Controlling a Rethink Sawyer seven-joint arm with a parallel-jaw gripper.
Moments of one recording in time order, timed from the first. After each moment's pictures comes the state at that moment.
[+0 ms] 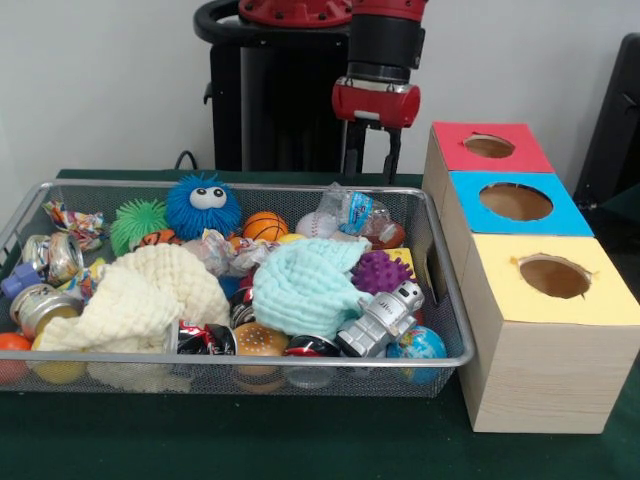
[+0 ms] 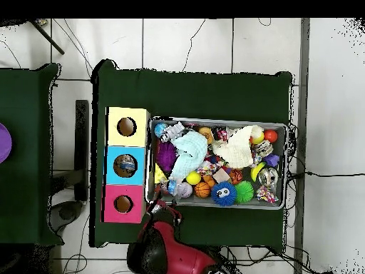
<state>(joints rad) -0.21 -0.69 0.03 2.42 0.15 -0.51 2.02</state>
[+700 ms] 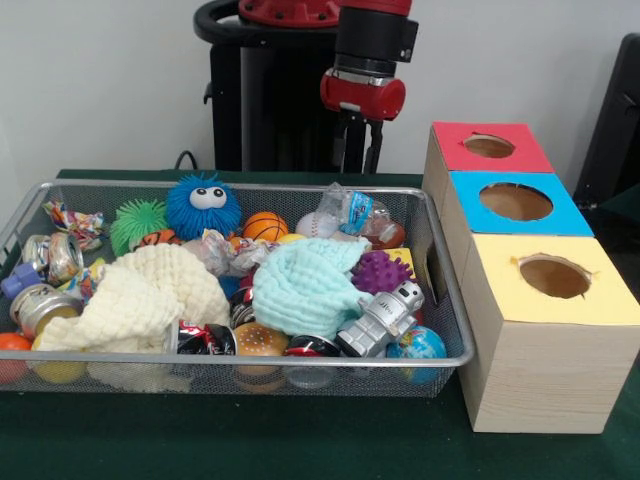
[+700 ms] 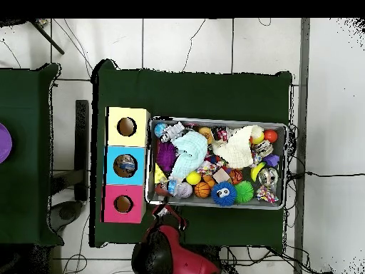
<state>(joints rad) -0.25 -0.70 0.04 2.46 0.19 -0.50 2.14</state>
